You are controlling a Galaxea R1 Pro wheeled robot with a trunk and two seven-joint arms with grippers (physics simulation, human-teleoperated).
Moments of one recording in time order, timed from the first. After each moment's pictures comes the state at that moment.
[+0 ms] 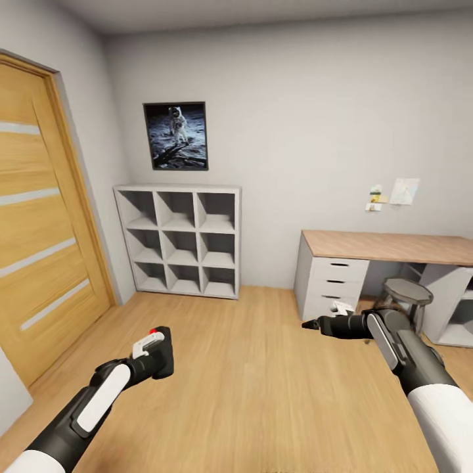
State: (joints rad) left arm -0.46 0.22 -0.28 -1.07 1.00 0.54 0.34; right arm -0.71 -0.25 0.01 -1.00 -0.24 1.03 0.51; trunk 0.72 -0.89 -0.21
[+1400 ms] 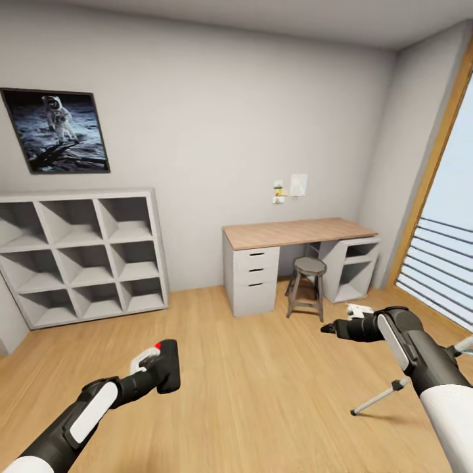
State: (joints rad) left arm -0.46 0.25 -0.26 -0.85 0.97 0.53 -0.07; right arm -0.71 -0.30 0.01 -0.99 -0.22 1.04 0.35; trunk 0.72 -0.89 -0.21
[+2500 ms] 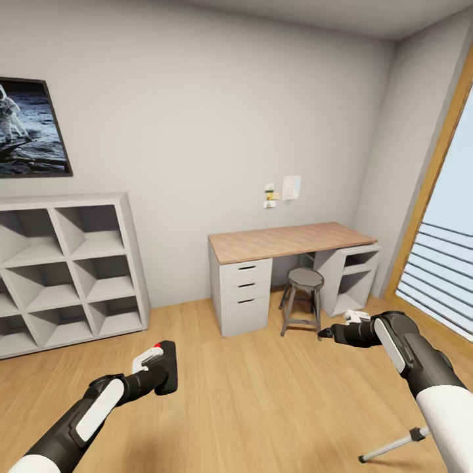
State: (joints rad) left arm -0.46 0.23 -0.27 -0.89 0.94 0.54 0.07; right arm -0.71 -0.29 0.01 -0.94 -0.24 1.02 0.35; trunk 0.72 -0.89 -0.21
